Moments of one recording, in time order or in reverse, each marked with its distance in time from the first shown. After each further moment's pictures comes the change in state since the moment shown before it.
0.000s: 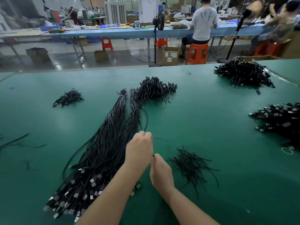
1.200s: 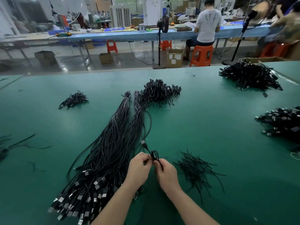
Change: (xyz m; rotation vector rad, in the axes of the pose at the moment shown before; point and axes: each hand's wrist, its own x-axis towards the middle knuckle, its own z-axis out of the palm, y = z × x) left_hand -0.040 -0.032 0.041 -0.596 -0.210 -0.349; right_hand 0.005 0.009 -0.007 0.385 -0.049 0.049
